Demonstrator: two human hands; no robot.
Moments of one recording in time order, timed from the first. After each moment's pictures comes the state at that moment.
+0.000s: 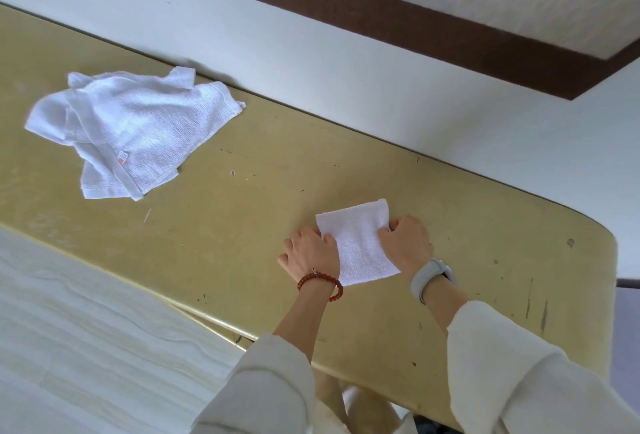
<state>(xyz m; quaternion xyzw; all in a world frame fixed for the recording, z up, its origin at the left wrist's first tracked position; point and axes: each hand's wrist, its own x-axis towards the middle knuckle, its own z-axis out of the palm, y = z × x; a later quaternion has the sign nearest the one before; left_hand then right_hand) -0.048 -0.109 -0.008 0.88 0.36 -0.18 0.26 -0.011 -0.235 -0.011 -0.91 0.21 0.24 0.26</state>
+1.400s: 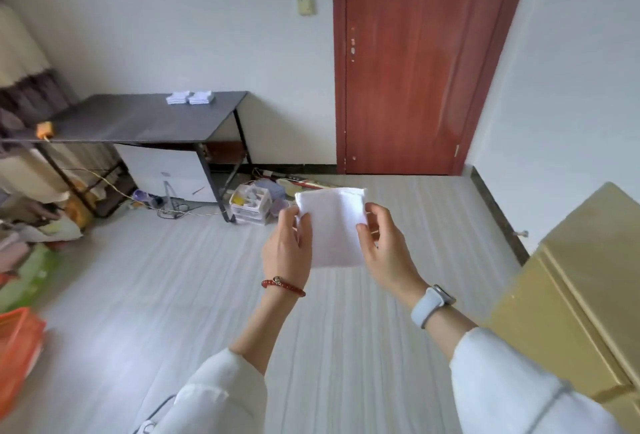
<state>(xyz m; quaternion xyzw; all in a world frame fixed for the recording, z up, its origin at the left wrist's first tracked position) -0.701 0.414 0.257 0.64 0.57 0.50 0.12 -0.555 0.385 0.262 -0.57 -0.62 0.21 0.50</state>
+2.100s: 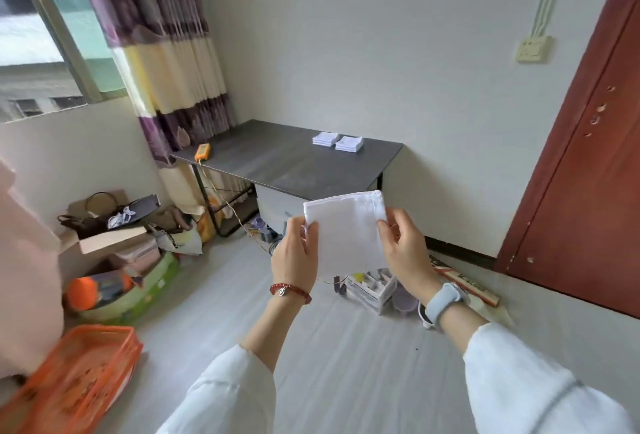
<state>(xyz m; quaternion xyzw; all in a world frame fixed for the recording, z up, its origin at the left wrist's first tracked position) -1.021 0.890 0.280 0.49 0.70 0.52 0.03 -0.866 0.941 0.287 -0.43 -0.69 0.29 0.51</state>
